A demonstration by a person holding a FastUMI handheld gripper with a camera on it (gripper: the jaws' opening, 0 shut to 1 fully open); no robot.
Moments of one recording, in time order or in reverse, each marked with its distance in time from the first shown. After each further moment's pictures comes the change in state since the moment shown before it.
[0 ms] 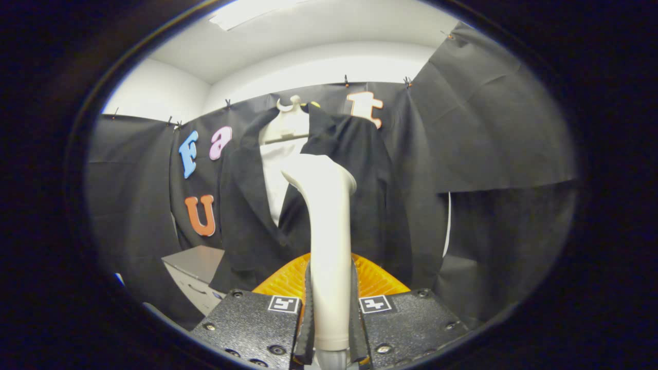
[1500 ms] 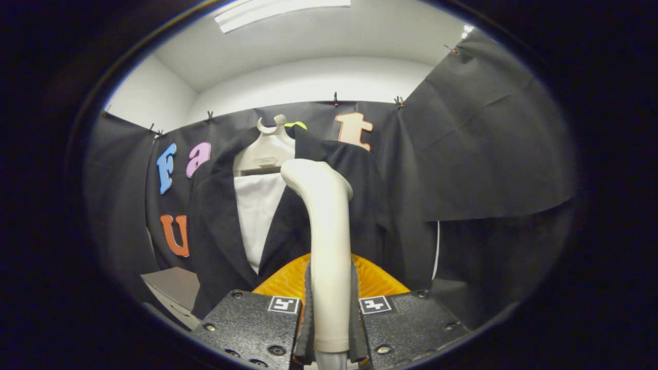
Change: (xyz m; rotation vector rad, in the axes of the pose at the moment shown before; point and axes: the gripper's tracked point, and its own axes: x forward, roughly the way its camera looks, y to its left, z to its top) arm 0.046 0.000 0.022 0.012 -0.046 -0.129
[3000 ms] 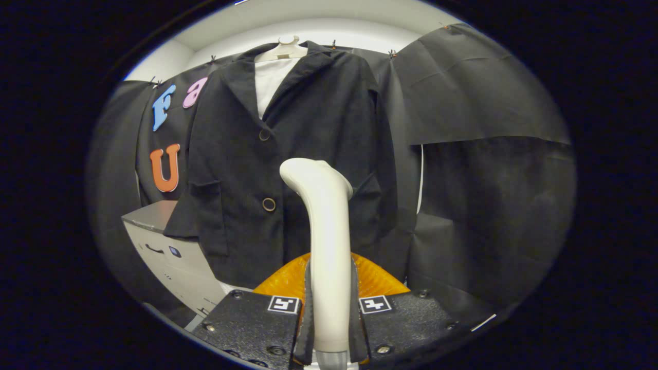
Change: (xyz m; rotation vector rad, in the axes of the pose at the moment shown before) arm -0.087 0.002 -0.228 -0.059 0.308 -0.099
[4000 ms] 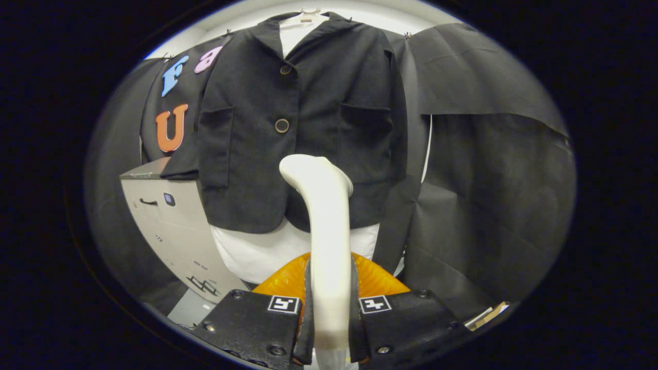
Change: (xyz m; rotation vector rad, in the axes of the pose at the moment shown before) arm 0.001 0.002 -0.099 -0.077 0.180 -0.023
